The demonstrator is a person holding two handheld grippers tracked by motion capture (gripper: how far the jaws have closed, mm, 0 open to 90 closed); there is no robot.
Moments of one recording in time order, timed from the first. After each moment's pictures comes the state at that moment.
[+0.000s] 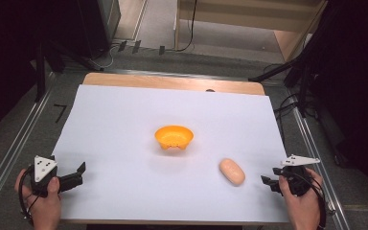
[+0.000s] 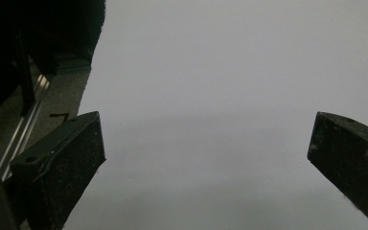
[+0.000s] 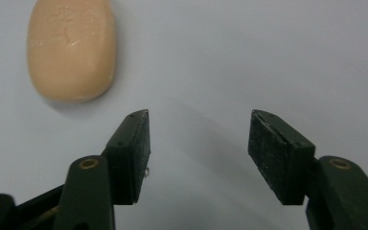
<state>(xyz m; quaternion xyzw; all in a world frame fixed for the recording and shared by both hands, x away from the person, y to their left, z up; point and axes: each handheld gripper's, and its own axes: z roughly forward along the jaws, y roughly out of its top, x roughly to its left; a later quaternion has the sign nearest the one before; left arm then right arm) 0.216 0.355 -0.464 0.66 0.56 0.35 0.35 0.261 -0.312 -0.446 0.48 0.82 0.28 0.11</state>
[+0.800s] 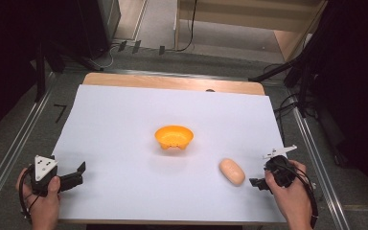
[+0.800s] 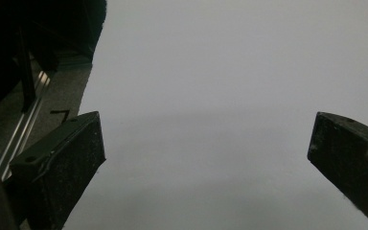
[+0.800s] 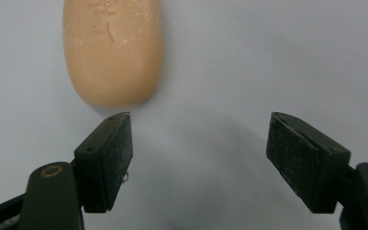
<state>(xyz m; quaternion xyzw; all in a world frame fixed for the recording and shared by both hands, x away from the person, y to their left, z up) 0.218 0.356 -0.464 0.66 0.57 0.35 0.35 0.283 -0.272 -0.436 0.47 0.86 0.21 0.05</state>
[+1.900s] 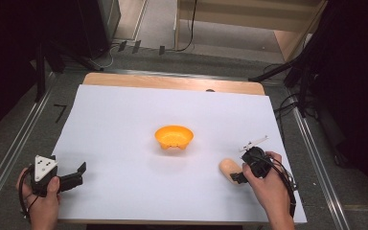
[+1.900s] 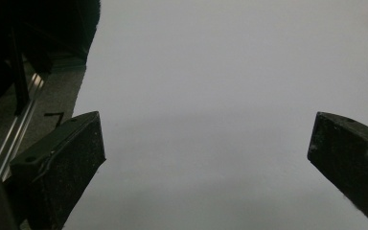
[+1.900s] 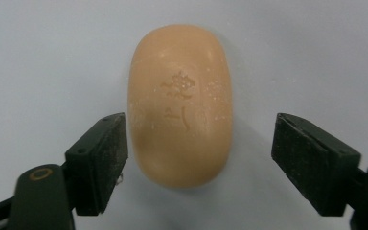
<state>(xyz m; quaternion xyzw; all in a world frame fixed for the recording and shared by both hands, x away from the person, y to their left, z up) 0.218 0.357 -0.464 0.66 0.56 0.34 0.36 0.304 -0.212 -0.431 0.44 0.88 0.18 0.04</state>
